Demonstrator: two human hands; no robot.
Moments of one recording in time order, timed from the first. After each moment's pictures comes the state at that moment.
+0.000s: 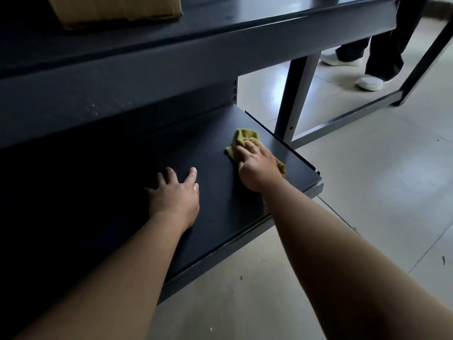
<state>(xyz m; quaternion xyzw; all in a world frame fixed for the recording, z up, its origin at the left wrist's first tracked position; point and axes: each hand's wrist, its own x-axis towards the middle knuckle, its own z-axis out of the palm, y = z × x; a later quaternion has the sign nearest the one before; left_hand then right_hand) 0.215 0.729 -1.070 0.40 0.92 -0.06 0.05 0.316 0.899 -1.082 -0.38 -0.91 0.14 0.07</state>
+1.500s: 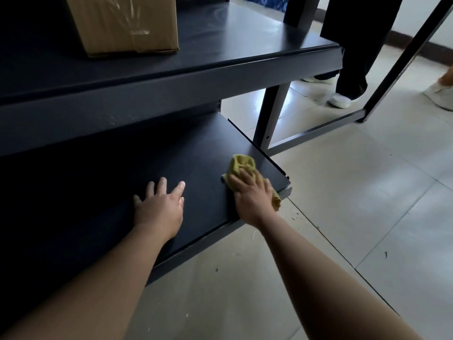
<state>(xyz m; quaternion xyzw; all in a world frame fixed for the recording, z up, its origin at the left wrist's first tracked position) 0.237 0.702 -1.070 0.42 0.90 -0.02 0.07 0.386 0.851 -1.076 -0.40 -0.90 0.19 0.04</state>
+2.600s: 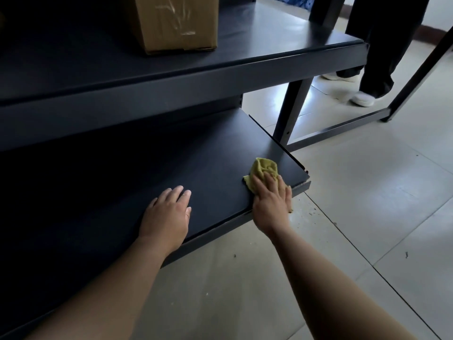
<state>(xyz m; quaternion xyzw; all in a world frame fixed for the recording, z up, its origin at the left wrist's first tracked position) 0.248 0.637 -1.070 0.47 0.88 0.04 0.04 0.404 0.810 -1.092 -0.45 -0.86 0.19 0.14</state>
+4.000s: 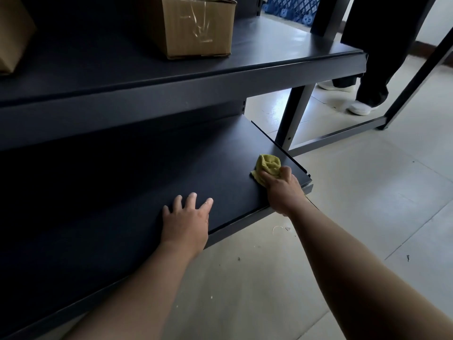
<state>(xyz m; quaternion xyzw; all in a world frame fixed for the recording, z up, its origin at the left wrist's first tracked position) 0.274 0.642 -1.071 0.45 0.89 -0.01 0.05 0.402 0.851 -1.065 -0.41 -0.91 0.10 0.01</state>
